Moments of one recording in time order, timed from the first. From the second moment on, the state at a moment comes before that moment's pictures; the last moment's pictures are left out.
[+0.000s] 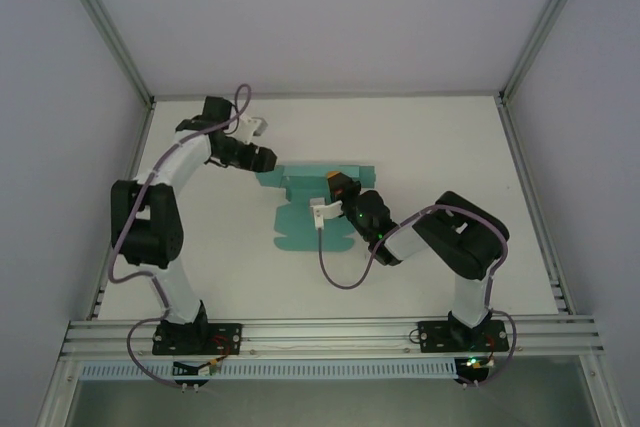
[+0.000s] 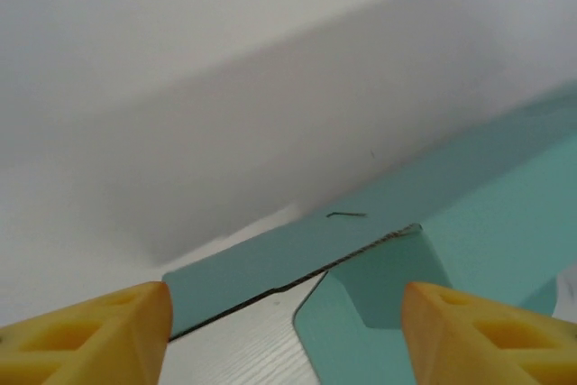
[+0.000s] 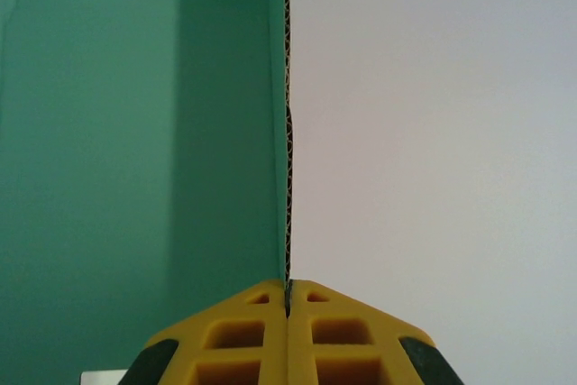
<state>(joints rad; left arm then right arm) -0.12 1.85 1.49 -0.82 0.54 0.24 0.79 1.86 0.61 1.19 0.27 -1.60</state>
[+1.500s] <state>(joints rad) -0.13 2.18 1.87 -1.18 0.54 0.72 0.79 1.81 0.63 1.03 0.33 -1.47</state>
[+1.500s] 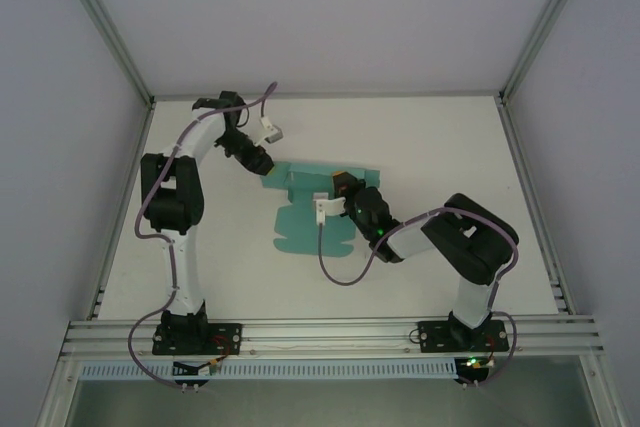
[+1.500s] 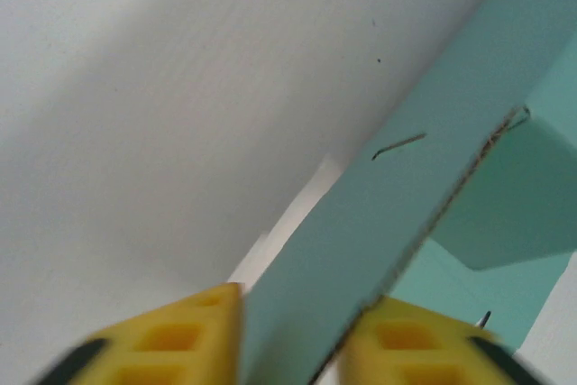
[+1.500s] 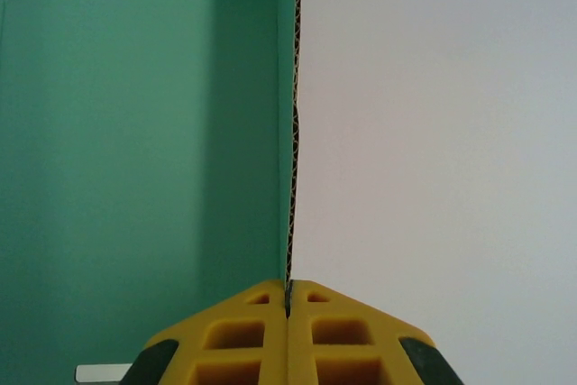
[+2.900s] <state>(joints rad) -0.47 1.47 1.07 -0.64 0.23 -0.08 0.82 1.82 0.60 1.18 0.47 -1.42</state>
